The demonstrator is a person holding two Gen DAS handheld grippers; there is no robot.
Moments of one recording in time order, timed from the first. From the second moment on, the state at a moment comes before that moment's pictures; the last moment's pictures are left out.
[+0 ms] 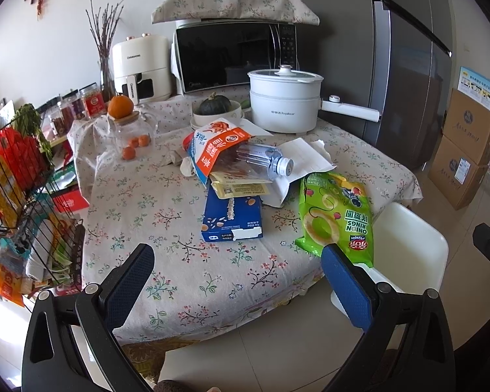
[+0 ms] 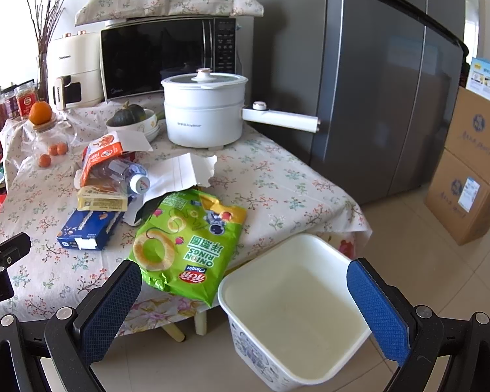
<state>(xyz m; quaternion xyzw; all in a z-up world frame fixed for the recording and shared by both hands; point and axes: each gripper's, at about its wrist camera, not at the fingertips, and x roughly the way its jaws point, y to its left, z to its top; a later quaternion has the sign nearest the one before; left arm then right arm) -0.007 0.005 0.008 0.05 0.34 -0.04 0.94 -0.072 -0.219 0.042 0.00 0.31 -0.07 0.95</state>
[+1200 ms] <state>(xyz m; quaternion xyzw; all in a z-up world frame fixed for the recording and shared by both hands) 0.166 0.027 -0.051 -0.01 0.53 -0.12 0.84 0.093 -0.253 -0.030 0.10 0.55 0.12 0.82</state>
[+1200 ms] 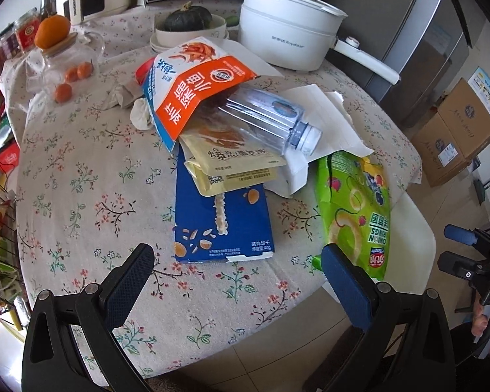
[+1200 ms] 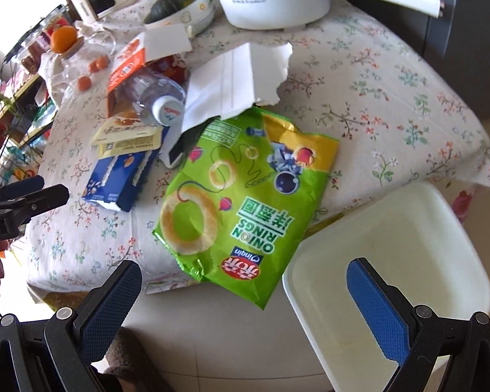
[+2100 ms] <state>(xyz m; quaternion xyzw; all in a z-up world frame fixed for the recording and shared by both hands) 0.221 0.025 -0.122 -0.01 0.60 -0.11 0.79 0.162 -0.276 -0.135 0.27 0.65 0.09 0.70</state>
